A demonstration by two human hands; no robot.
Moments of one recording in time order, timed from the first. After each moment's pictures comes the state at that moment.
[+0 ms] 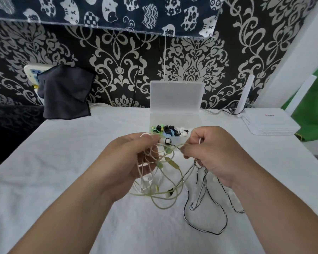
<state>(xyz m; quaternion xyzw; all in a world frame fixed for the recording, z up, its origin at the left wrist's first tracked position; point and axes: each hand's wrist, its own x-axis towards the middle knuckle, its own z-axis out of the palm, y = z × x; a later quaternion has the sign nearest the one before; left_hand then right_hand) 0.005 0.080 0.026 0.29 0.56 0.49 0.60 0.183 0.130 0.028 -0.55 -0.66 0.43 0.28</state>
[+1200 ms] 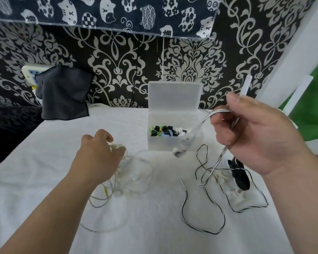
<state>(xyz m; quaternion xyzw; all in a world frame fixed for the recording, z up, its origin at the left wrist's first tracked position) -0.046 0.093 -0.007 0.47 0.84 0.23 0.18 0.211 0.129 0.075 -0.36 -0.47 0.63 0.50</state>
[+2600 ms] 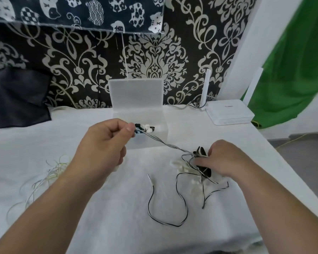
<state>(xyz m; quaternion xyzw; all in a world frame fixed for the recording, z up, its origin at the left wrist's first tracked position) 0.046 0.100 0.017 0.47 0.57 0.51 0.44 0.301 0.153 -0.017 -0.75 -0.62 0.23 0.02</state>
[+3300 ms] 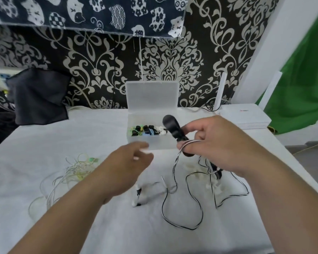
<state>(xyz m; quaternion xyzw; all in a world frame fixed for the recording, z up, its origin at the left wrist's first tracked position) 0.026 0.090 -0.001 0.58 0.65 0.26 0.40 0.241 0.128 0.058 -0.52 -0.72 0.39 0.22</state>
